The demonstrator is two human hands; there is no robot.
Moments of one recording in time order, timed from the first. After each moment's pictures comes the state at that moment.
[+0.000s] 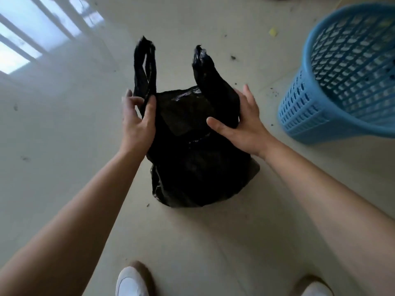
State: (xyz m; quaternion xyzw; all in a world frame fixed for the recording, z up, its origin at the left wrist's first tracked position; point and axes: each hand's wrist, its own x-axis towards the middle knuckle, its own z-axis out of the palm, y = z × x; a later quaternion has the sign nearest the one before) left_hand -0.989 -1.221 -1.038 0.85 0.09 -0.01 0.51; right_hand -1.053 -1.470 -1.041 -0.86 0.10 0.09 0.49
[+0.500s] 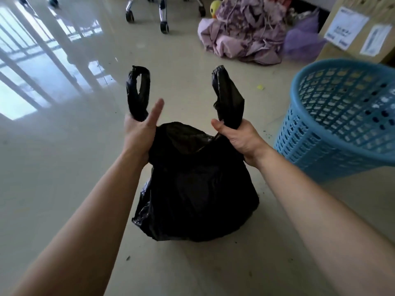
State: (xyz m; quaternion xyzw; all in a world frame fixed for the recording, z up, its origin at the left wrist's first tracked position) left_hand -0.941 -1.253 -1.047 0.74 0.10 0.01 0.67; right_hand -1.000 -1.479 -1.057 -0.72 0.12 0.04 0.69
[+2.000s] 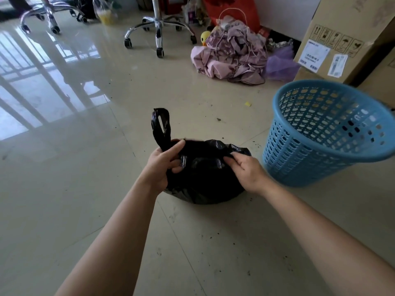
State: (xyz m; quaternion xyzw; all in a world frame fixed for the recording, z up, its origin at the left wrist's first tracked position) left_hand -0.997 -1.261 -1.060 0.52 0.05 -0.25 0.81; right_hand -1.069 -1.493 -1.083 -0.91 0.04 -0.01 0.42
